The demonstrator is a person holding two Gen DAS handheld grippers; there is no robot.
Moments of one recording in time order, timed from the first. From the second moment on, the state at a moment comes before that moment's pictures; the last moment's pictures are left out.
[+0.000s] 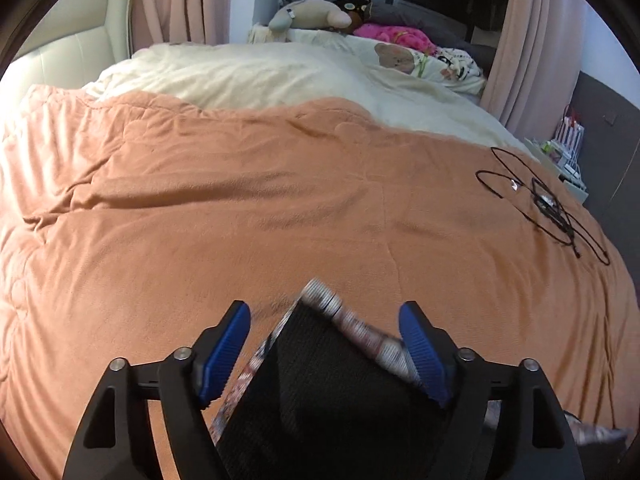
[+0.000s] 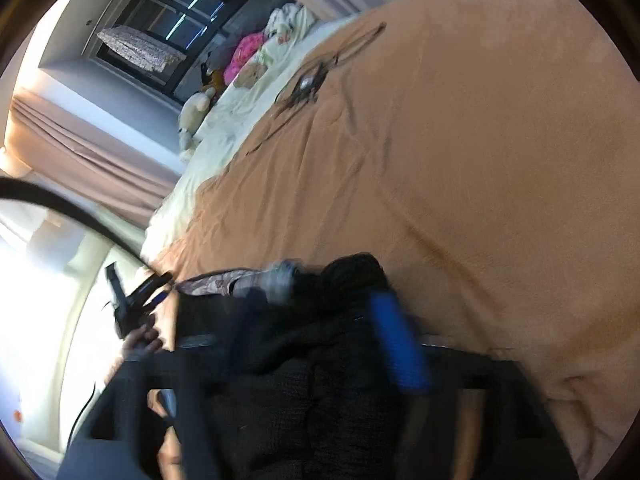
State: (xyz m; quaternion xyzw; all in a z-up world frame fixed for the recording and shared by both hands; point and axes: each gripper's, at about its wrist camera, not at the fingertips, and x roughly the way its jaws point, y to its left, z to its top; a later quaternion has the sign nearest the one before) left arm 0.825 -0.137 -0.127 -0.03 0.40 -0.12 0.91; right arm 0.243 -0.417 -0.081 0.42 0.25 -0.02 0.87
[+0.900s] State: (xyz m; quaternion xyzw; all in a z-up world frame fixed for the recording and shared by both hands) left arm 0.668 -0.008 -0.095 0.00 0.44 -0.08 0.89; right arm 0.130 -0.395 -0.048 0.37 0.33 -0.03 0.87
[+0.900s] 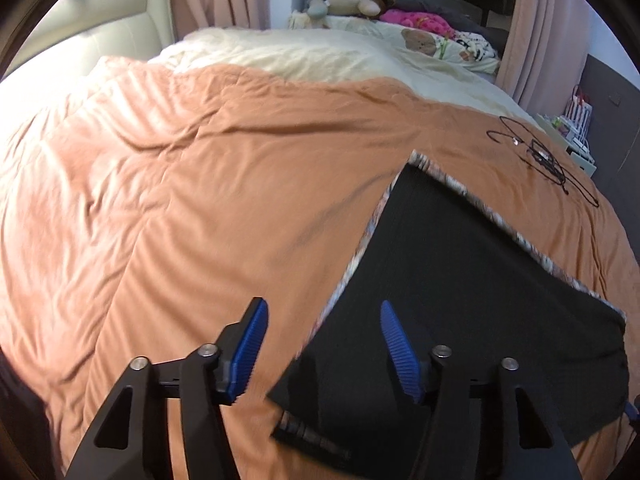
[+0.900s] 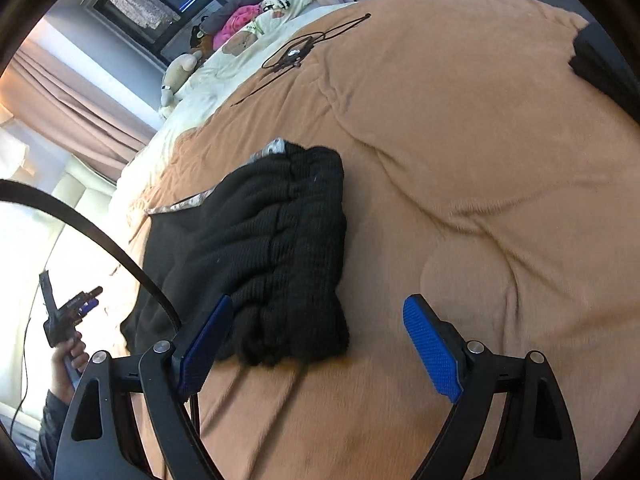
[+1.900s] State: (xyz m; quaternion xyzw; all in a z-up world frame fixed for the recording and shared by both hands) left arm 0.622 0.021 -0.175 -0.15 0.52 -0.11 0.83; right arm 0.153 -0.436 -0.108 0.47 0.31 0.02 0.83
